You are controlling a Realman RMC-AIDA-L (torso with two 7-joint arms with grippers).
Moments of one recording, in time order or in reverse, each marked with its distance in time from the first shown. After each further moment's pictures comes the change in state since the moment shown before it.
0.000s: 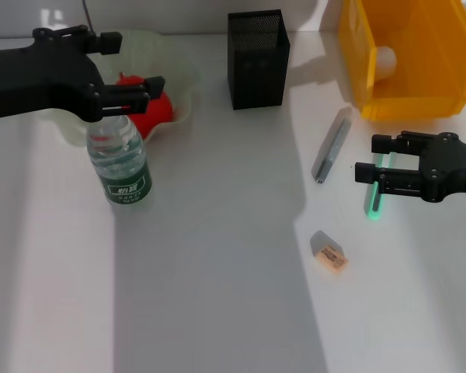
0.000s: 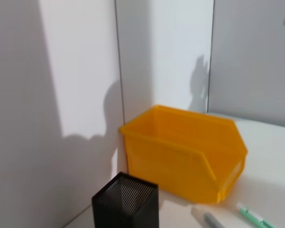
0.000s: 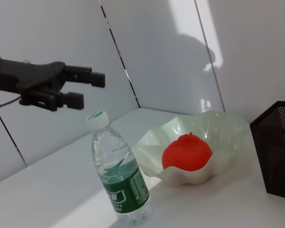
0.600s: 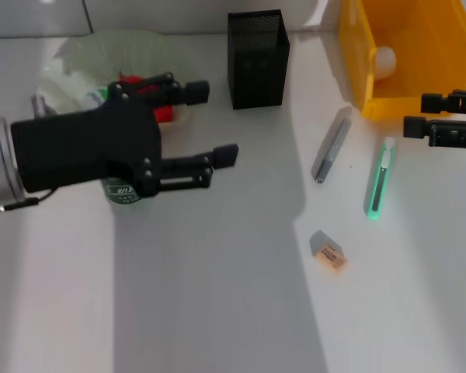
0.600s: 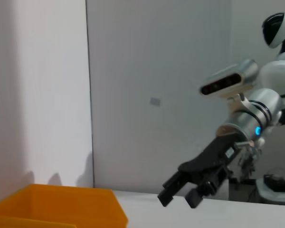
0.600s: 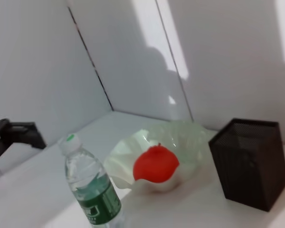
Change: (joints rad) left arm -0.009 -0.002 0.052 -0.337 -0.387 0.166 0.475; right arm 0.002 -0.052 0.069 -0.239 -0.059 -0.071 0.289
